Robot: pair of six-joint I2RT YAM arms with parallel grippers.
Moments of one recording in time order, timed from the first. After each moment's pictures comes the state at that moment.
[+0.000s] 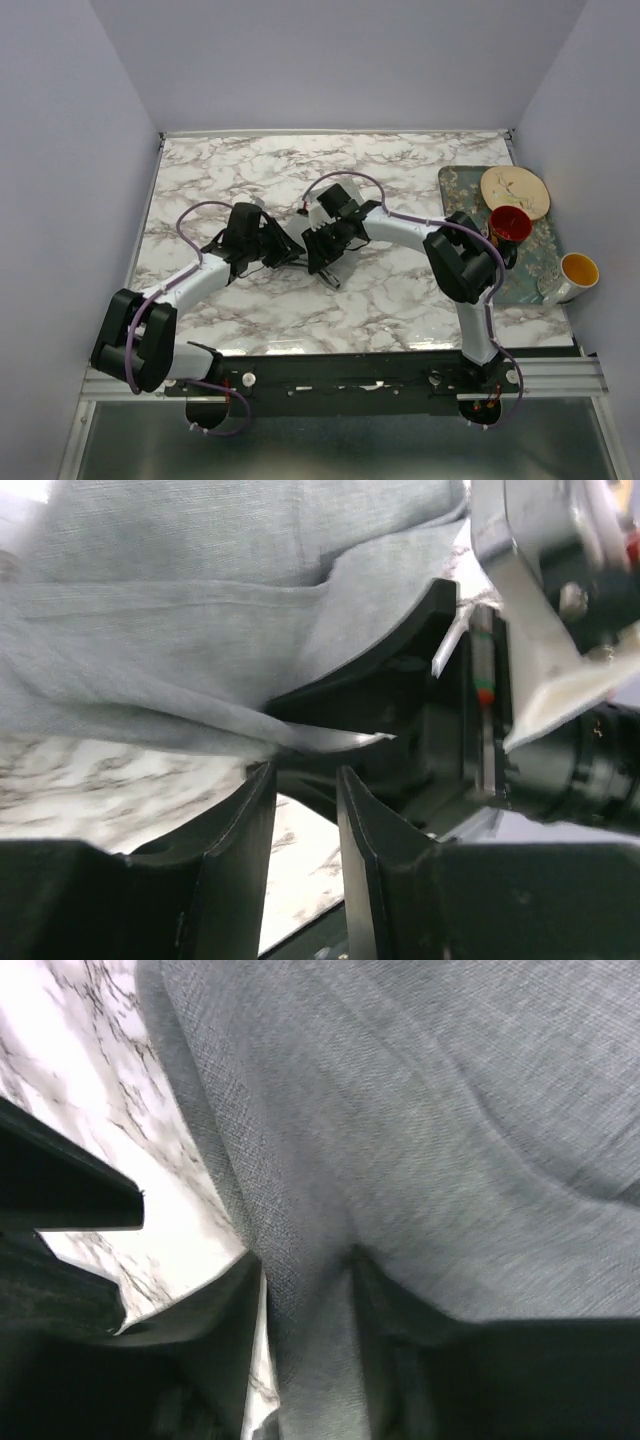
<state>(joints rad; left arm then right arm) -0.37 1.34 0.67 -0.06 0.34 -0.98 0.72 2.09 1.45 -0.43 -0.52 0.08</state>
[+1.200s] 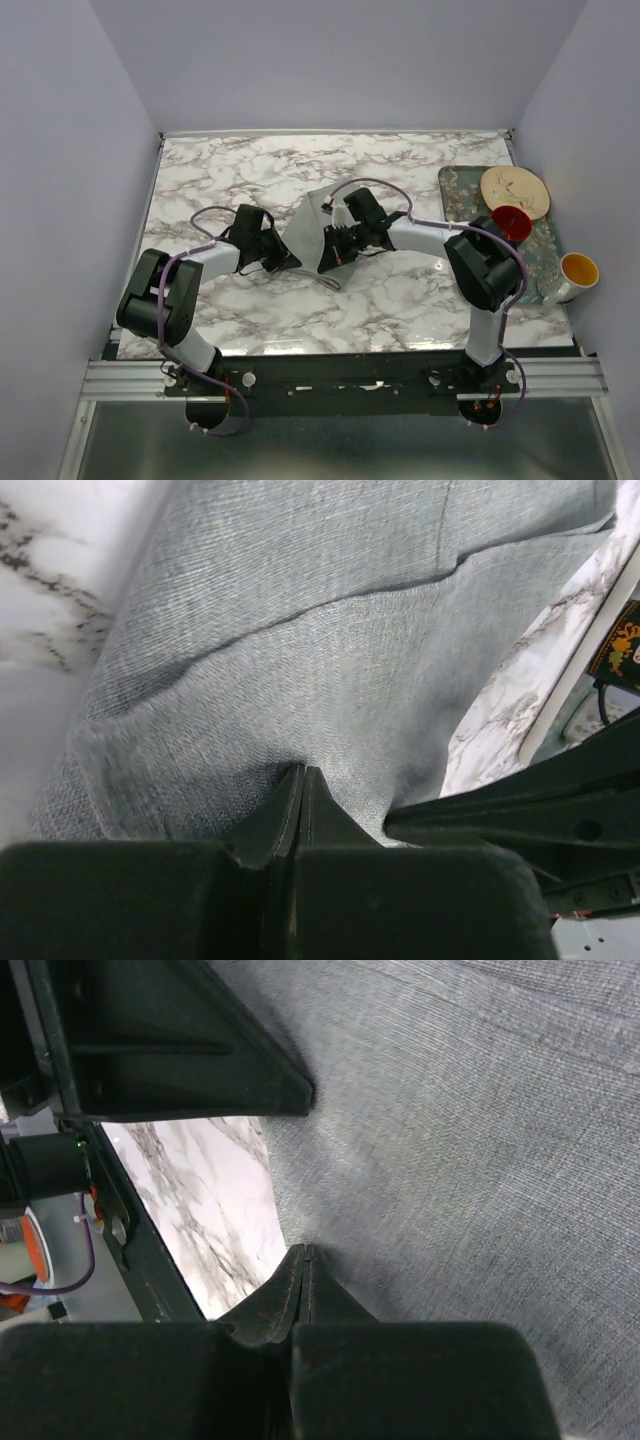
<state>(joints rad) -0.32 1.58 0.71 -0.02 0.43 -0.91 0.65 1.92 1.18 -0.17 -0.67 0.33</state>
